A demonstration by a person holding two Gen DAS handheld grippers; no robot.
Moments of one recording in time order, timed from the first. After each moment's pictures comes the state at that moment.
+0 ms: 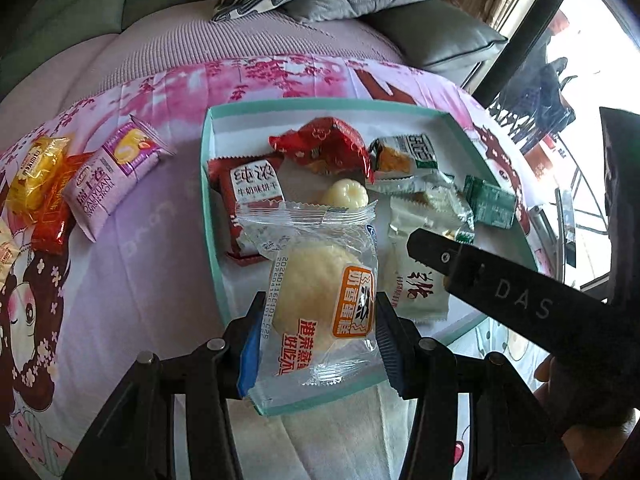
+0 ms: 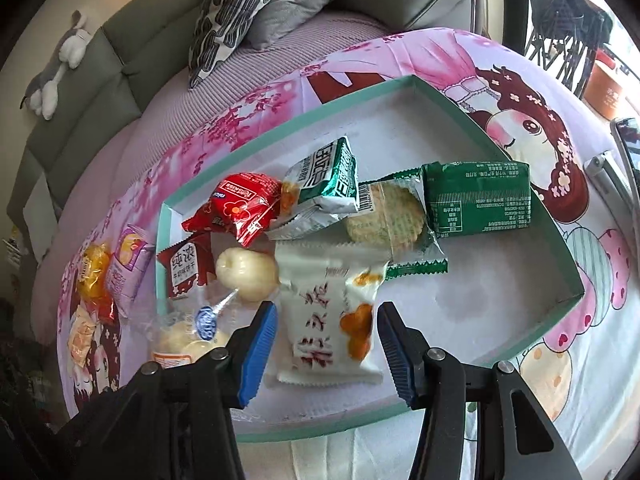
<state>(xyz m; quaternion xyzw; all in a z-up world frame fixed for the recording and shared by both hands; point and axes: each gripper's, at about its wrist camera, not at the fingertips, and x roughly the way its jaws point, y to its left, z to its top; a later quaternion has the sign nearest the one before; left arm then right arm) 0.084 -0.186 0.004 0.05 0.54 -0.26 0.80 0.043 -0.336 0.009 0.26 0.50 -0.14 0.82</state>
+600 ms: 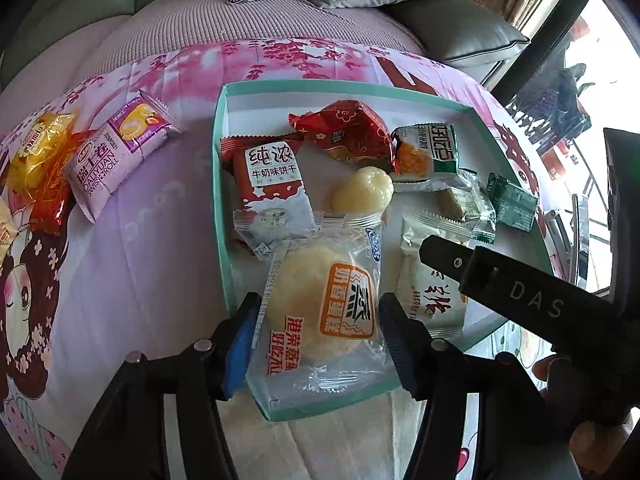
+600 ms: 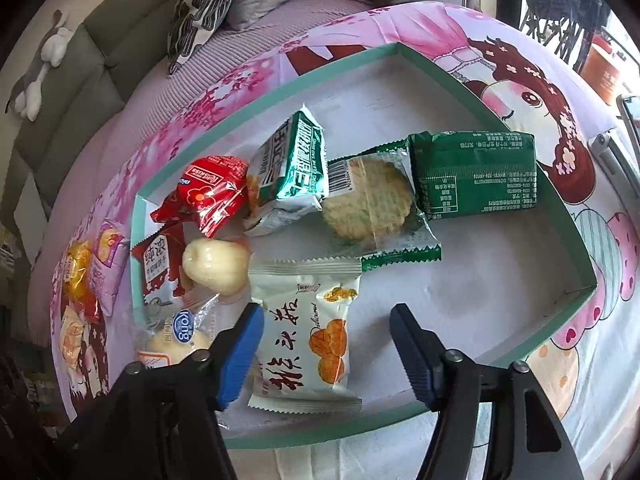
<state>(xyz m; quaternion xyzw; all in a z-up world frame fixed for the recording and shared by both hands) 0.088 -0.182 -0.009 0.03 0.56 -0.24 0.79 0.050 -0.349 -0.013 0.27 0.53 -0.15 0.79</state>
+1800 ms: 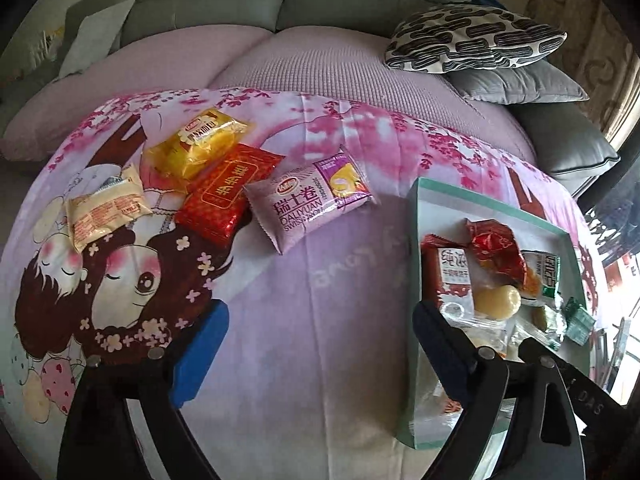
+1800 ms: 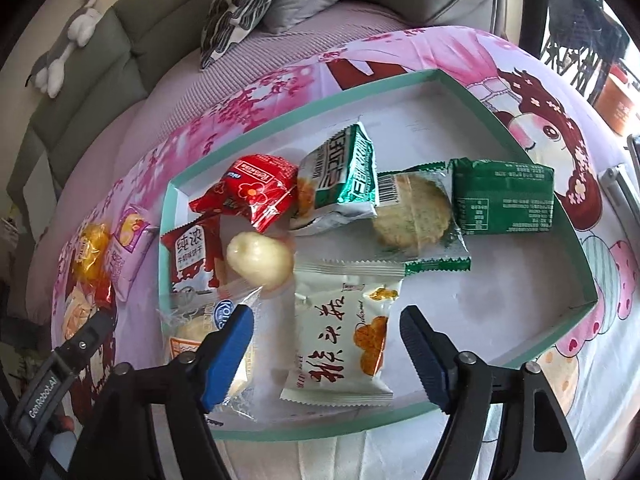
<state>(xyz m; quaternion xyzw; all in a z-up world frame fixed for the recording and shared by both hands) 0.117 -0.089 0.020 -0.04 0.50 -0.05 0.86 0.054 -0.325 0.009 0.24 0.51 -0.13 0.81</state>
